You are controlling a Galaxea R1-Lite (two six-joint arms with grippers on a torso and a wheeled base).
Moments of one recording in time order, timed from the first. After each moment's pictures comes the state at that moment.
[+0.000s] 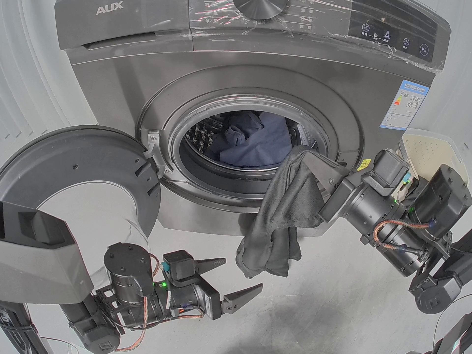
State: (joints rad) left arm -0.71 2.01 -0.27 -1.55 -0.26 -0.23; right arm 0.76 1.72 -0.53 -1.50 -0.07 0.25
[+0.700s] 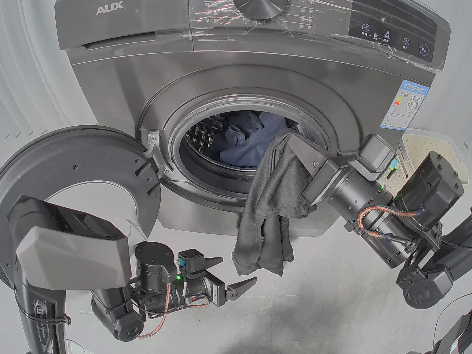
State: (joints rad) left arm -0.62 2.25 -0.41 -1.55 -0.26 -0.18; right arm 0.79 1.77 -0.65 -1.49 -0.09 0.30
